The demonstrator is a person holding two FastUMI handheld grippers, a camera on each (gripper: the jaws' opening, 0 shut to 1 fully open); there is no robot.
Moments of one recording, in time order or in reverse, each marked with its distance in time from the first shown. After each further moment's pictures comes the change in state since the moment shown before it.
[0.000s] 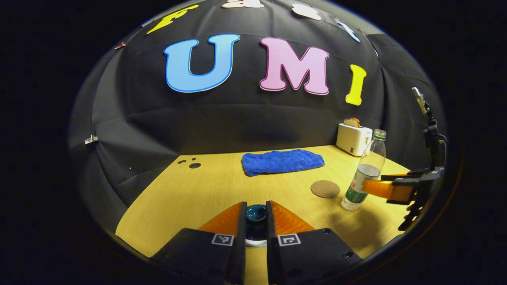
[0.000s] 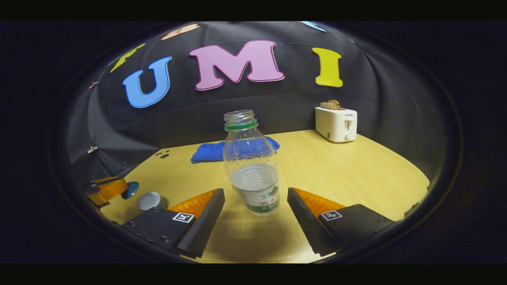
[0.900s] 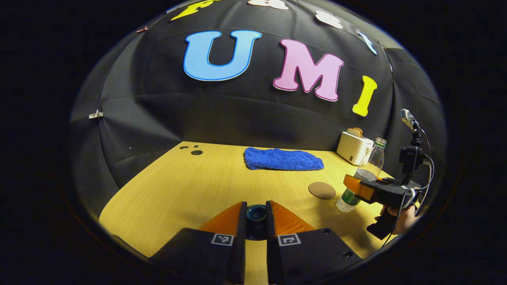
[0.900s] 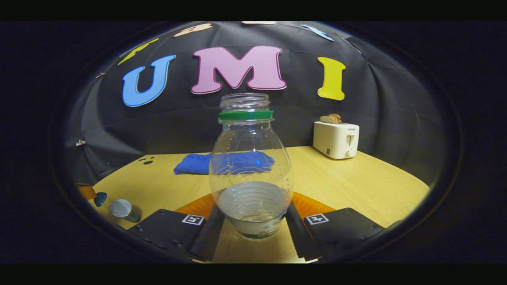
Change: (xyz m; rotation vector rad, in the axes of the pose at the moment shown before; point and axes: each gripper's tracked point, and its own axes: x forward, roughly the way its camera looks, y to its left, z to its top) left arm -0.010 0.012 -0.023 -0.125 0.013 0.012; right arm 0.057 -0.009 0.015 -0.068 -0.126 -0.079
